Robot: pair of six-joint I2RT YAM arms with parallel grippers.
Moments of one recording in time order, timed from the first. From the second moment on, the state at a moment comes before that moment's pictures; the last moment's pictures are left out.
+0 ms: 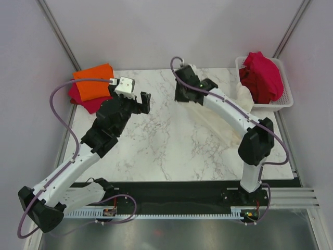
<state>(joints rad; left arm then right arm) -0.65 0.99 0.99 -0.01 -0.32 -0.01 0.64 1.81 1.61 -0.67 0.23 0.62</state>
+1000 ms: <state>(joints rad) -0.46 0.92 1.01 -0.10 -0.39 -0.12 0.62 0.93 0.80 -0.86 0.40 0.88</state>
